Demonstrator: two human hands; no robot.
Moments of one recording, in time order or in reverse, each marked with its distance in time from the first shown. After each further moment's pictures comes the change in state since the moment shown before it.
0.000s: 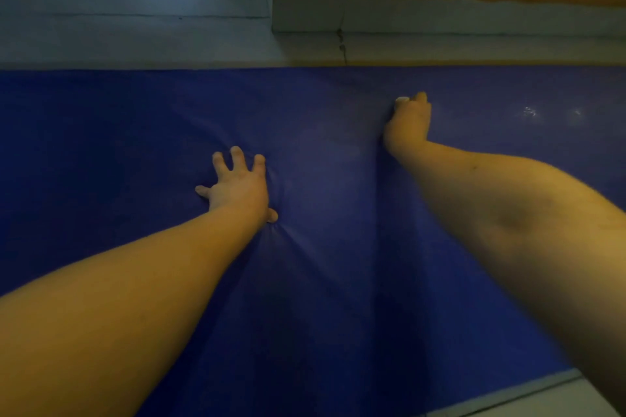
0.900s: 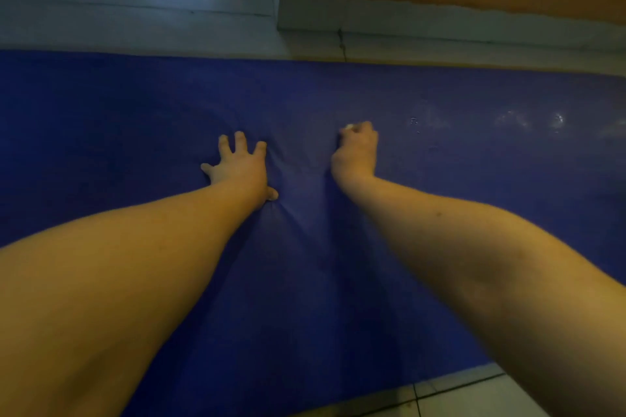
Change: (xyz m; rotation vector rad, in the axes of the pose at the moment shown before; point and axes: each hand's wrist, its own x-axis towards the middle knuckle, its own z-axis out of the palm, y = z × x) left_hand -0.008 -0.008 0.005 -0.049 0.045 0.032; right_hand -0.112 -0.053 0.035 0.110 -0.028 -0.105
